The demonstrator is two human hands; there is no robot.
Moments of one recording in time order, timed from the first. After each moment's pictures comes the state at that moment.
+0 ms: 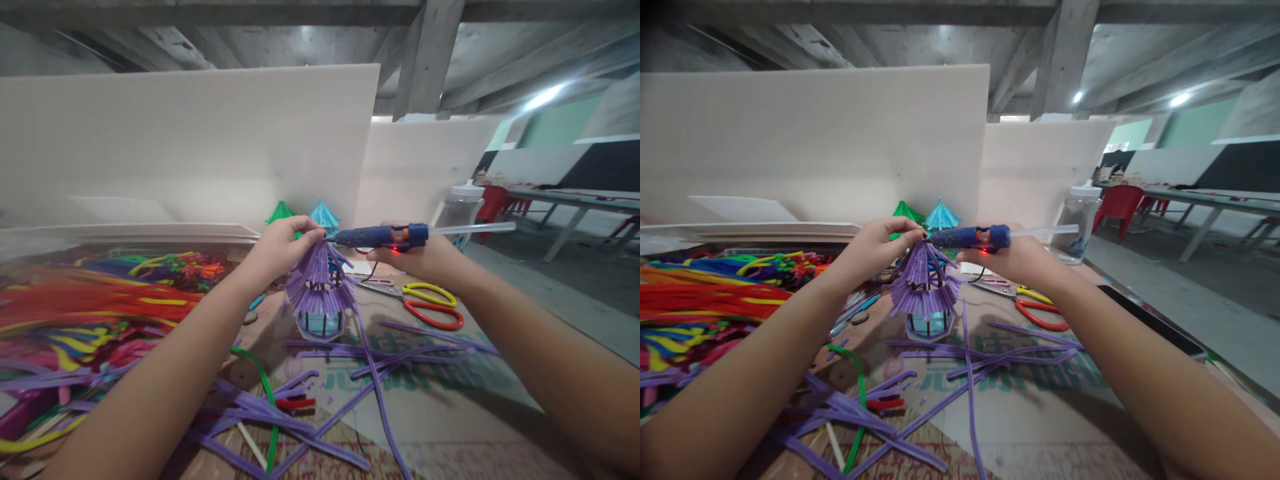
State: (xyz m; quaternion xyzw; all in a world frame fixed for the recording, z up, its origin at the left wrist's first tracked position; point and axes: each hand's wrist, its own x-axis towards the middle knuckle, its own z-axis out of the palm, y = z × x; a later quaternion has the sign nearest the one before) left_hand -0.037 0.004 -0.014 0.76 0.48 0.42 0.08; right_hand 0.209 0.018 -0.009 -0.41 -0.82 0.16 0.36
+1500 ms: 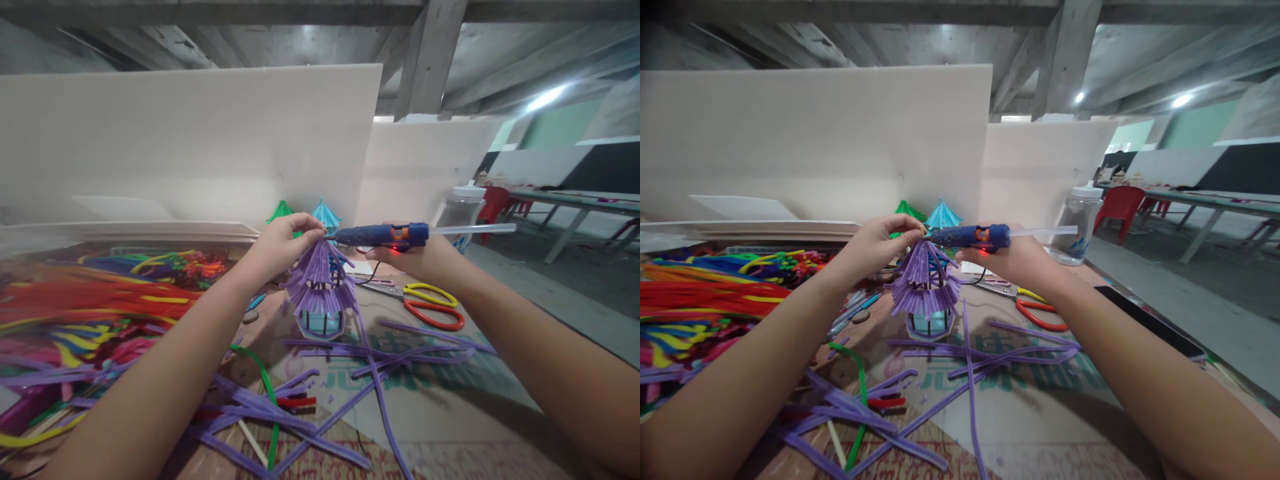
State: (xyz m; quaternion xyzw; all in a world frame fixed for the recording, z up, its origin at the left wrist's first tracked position) left_hand -0.044 0.010 -0.017 0.77 0.45 0.44 0.09; right_hand 0.207 0.016 -0.009 -0.41 -0.82 0.14 0.36
